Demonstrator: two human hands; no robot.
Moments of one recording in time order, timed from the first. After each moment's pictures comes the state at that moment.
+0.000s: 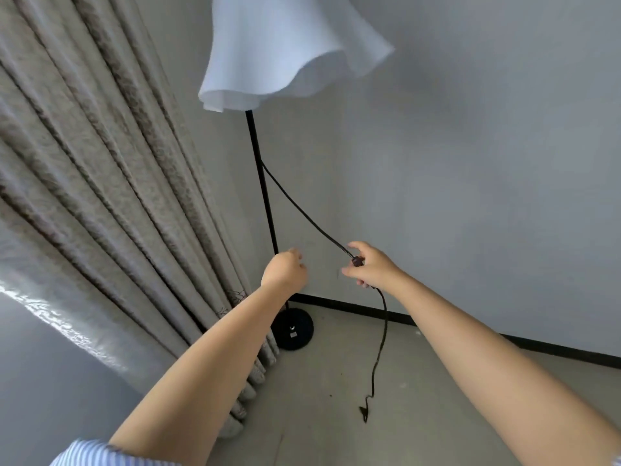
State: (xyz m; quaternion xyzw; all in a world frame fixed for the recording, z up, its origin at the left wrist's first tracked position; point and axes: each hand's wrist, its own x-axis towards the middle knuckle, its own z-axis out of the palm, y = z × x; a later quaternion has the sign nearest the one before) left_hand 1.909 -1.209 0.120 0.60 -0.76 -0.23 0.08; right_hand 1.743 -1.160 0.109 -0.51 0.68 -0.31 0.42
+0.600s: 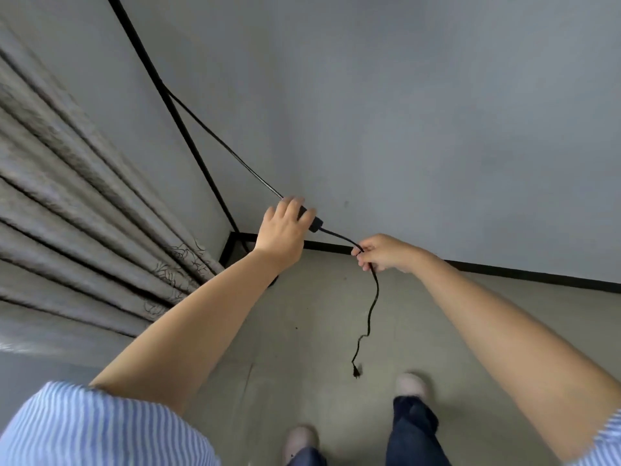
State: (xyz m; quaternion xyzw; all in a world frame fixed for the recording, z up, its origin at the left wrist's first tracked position) left_hand 1.790 -1.198 0.052 0.41 -0.91 0.03 0.01; right_hand 1.603 -1.128 0.020 -0.46 0.70 -0.15 0.53
